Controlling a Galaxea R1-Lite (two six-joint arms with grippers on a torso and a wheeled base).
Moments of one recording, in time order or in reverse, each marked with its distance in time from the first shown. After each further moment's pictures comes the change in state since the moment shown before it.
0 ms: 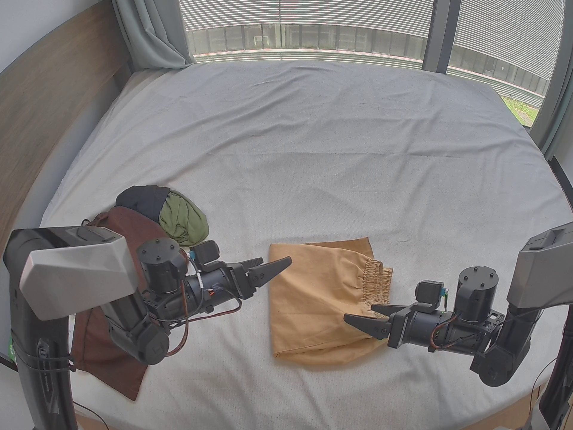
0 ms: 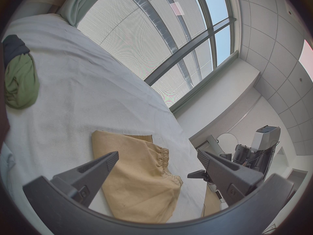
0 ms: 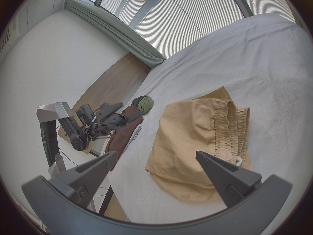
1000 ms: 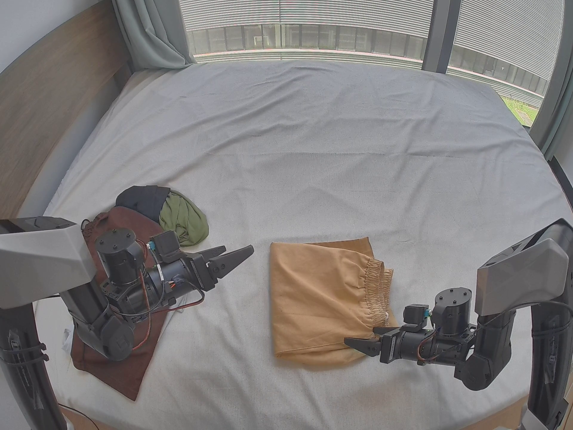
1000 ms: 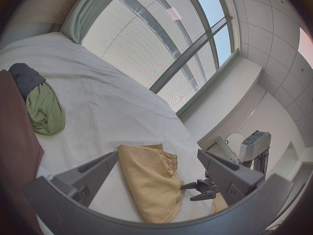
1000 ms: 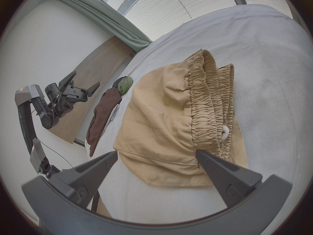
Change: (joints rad) left arm 0.124 -0.145 0.140 0.000 -0.029 0.076; right arm -0.041 0.229 -0.025 -0.004 -0.034 -0.069
